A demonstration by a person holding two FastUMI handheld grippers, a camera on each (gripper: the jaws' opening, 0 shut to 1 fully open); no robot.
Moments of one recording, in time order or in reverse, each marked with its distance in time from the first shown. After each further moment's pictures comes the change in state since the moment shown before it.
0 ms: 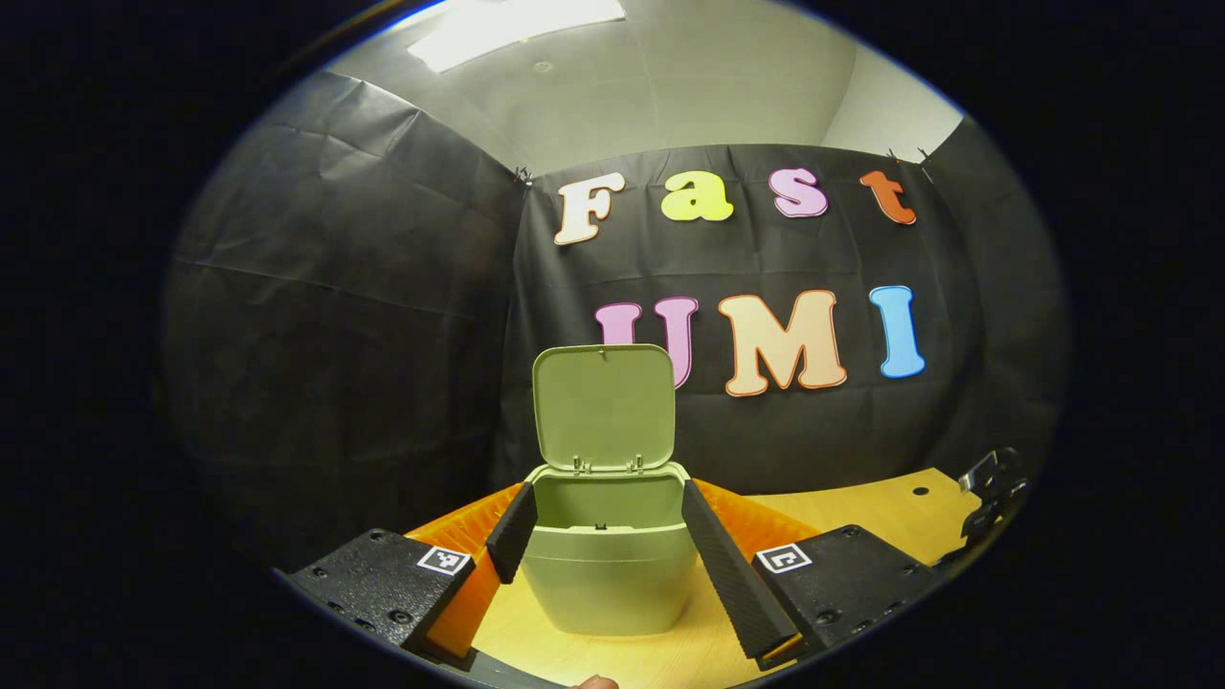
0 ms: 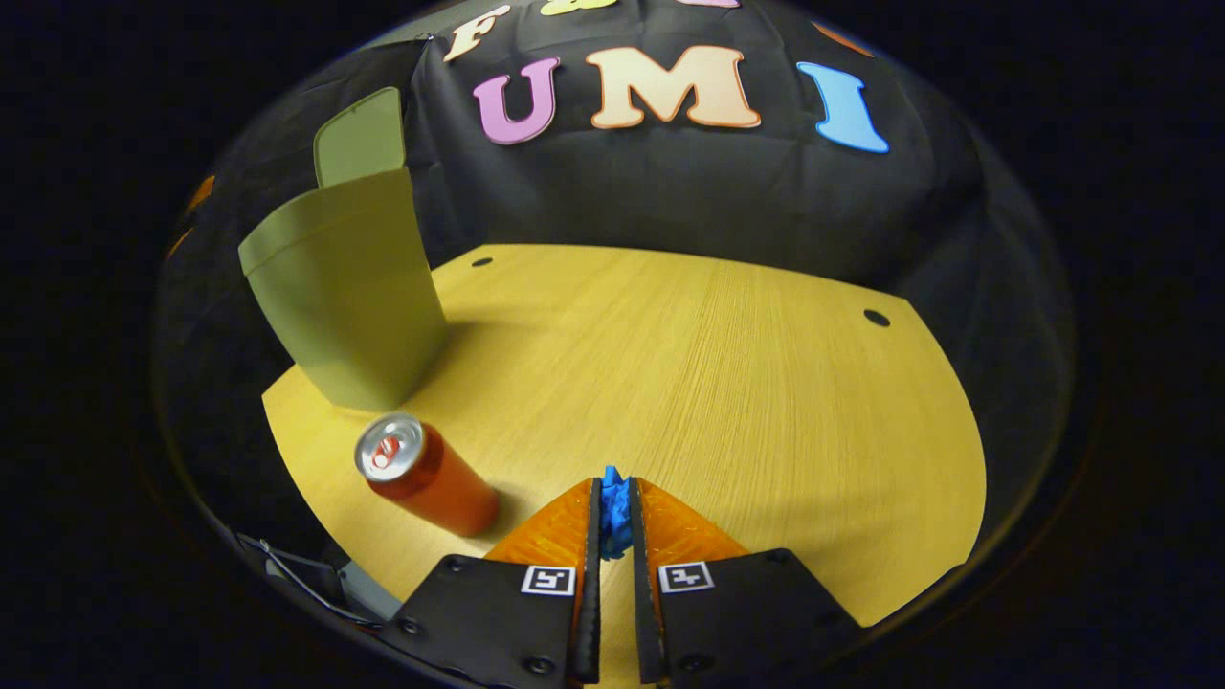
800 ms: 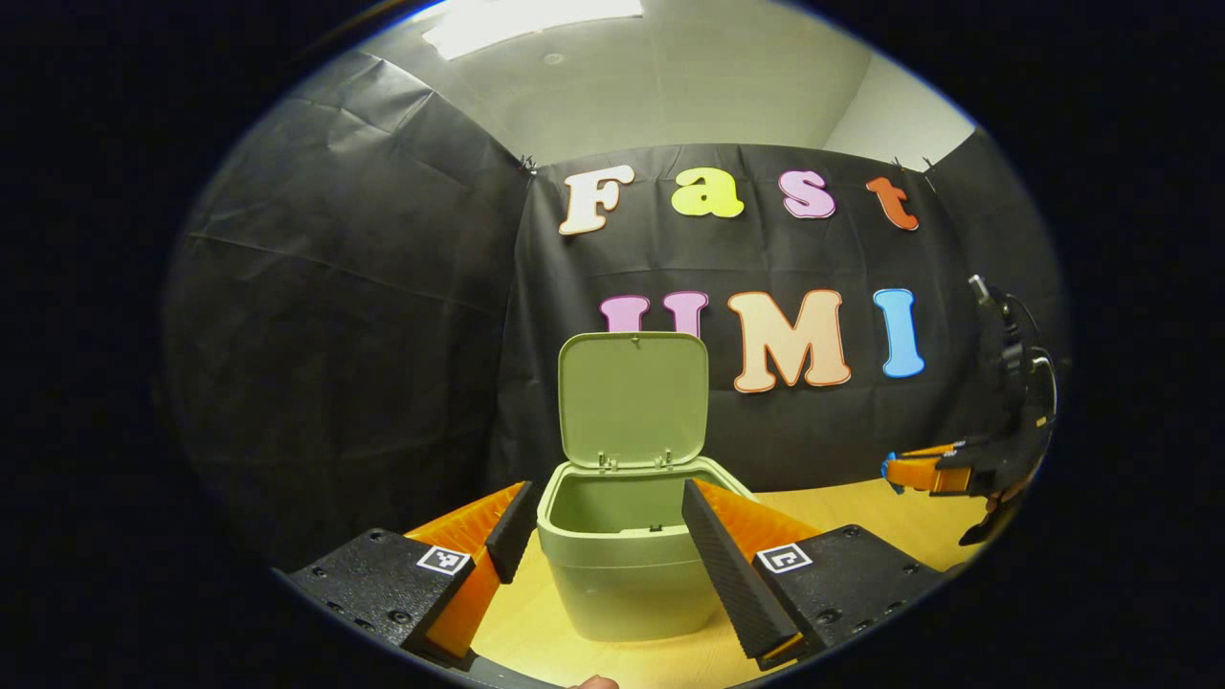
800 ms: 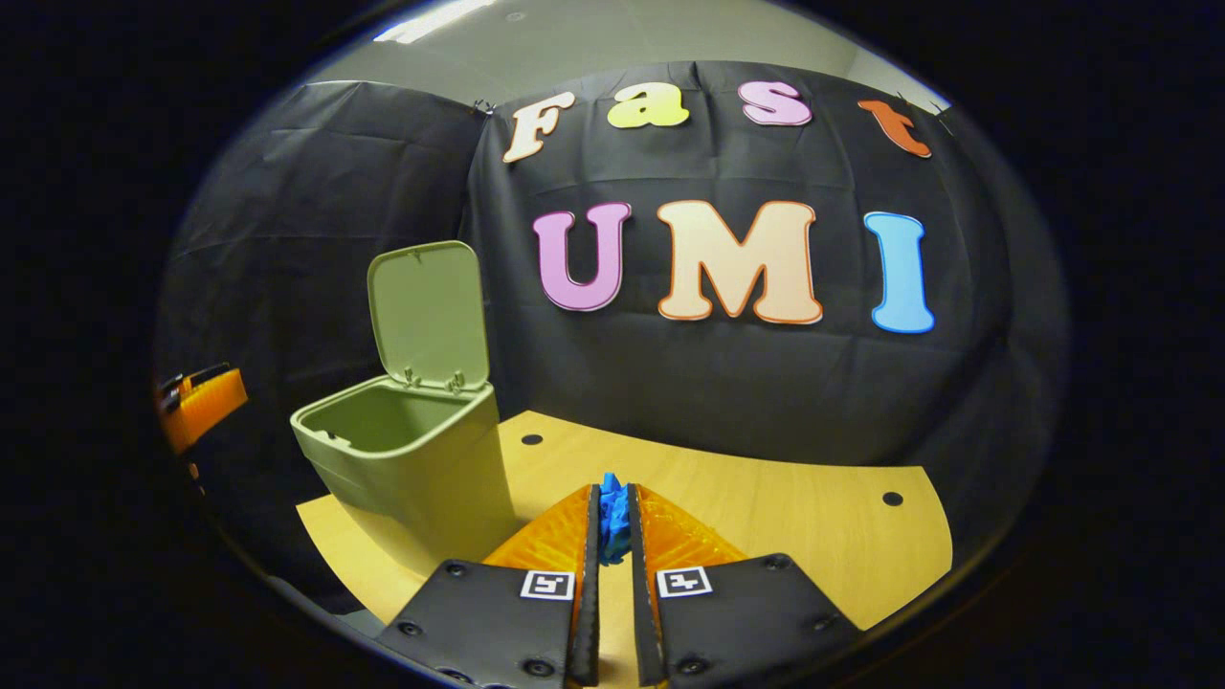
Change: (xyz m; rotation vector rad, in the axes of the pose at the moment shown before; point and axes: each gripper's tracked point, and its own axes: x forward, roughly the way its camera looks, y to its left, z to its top) left arm 0.020 0.063 -0.018 -0.027 0.015 -0.033; right arm -0.059 0.119 0.220 -0.091 -0.431 0.058
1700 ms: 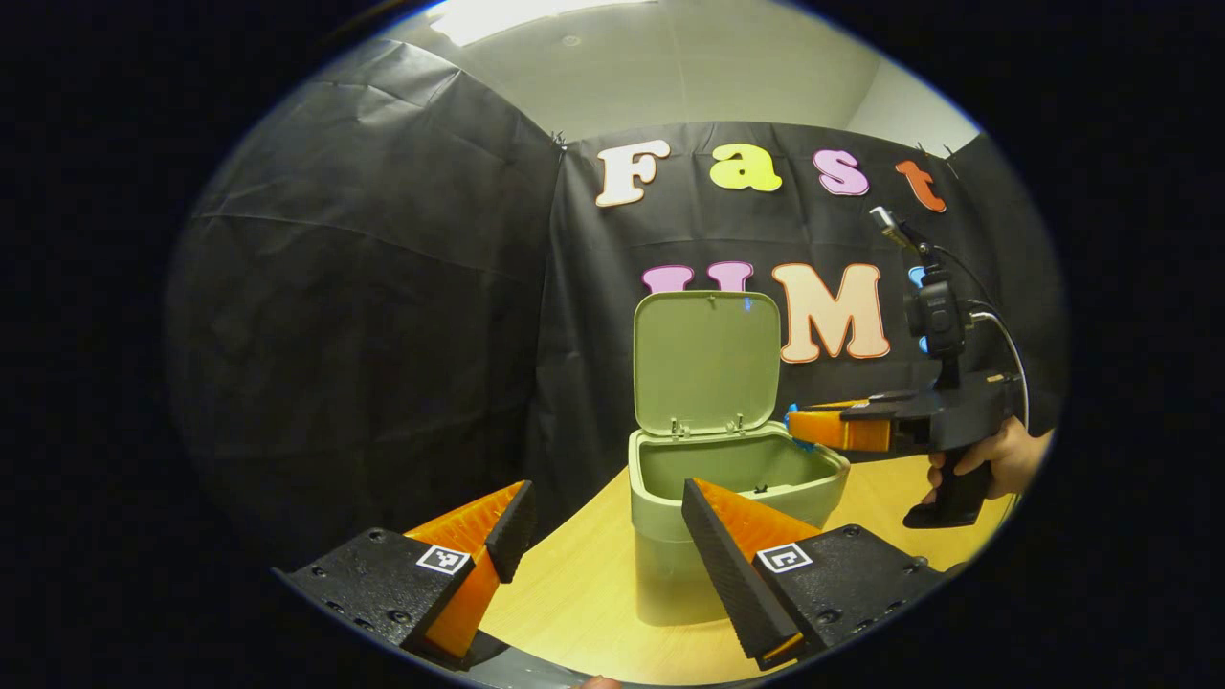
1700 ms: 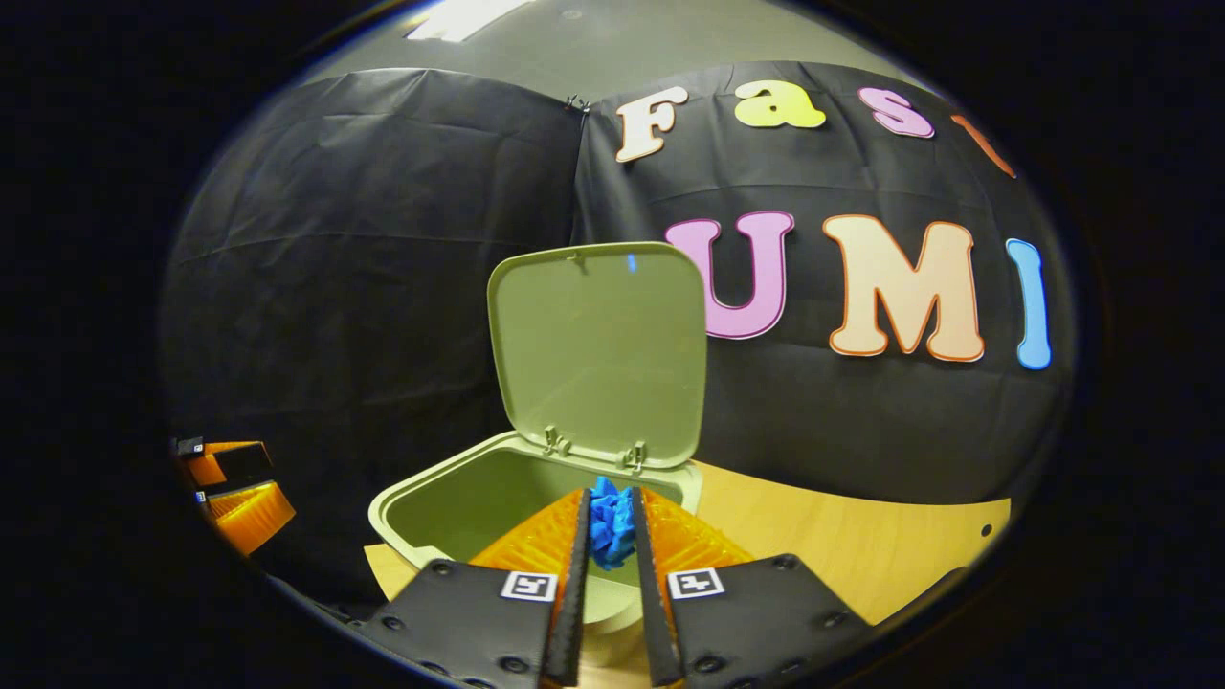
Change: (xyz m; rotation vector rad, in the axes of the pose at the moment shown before) left arm 0.002 0.071 -0.034 0.013 0.073 0.065; right arm 0.091 0.187 0.040 -0.070 -0.011 0.299
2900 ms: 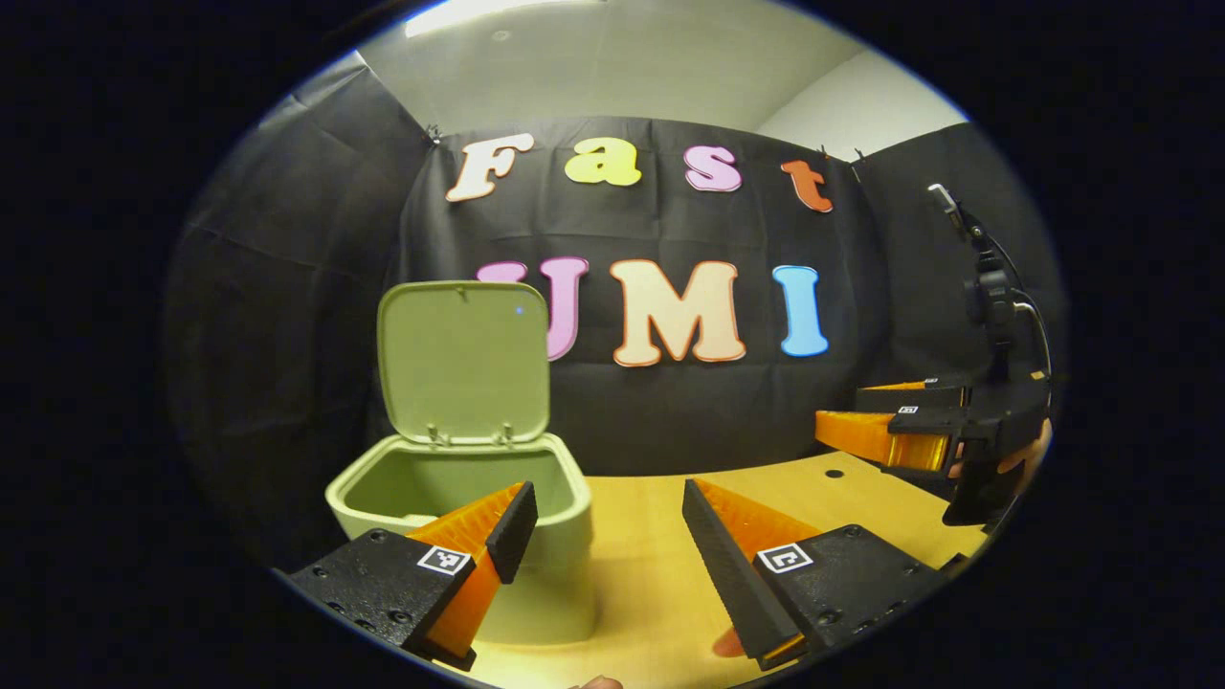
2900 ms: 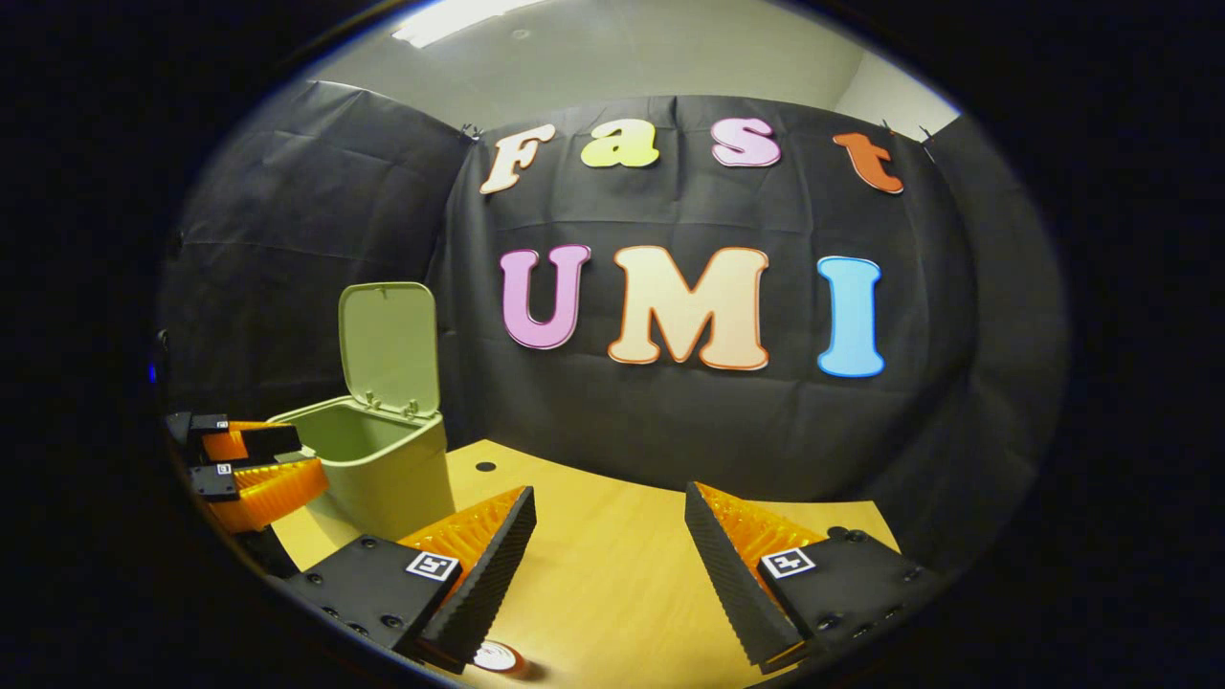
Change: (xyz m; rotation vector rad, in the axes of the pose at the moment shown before) left arm 0.012 -0.246 -0.023 -0.035 0.024 -0.426; right arm -0.215 -0.230 -0.048 0.037 -0.066 -0.449
